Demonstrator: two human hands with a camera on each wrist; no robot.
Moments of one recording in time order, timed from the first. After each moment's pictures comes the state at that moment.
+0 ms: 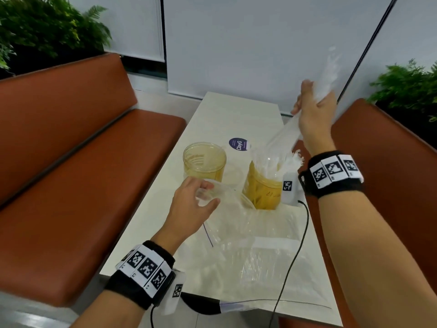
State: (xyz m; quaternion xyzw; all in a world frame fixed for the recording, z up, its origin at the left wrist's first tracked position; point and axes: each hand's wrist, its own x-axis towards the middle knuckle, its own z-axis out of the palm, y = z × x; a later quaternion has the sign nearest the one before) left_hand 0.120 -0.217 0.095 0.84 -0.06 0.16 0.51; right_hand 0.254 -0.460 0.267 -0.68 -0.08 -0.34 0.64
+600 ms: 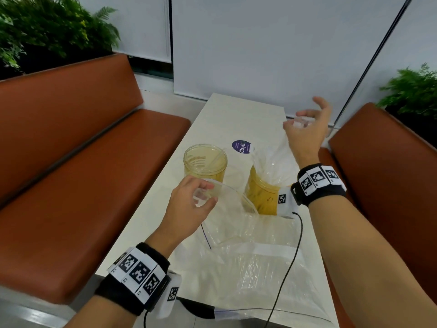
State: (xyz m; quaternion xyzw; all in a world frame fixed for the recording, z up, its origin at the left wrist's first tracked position) left_hand 0.120 -0.221 0.107 0.83 -0.05 0.17 0.53; right_hand 0.286 -0.474 0.209 -0.73 -0.03 -0.39 0.56
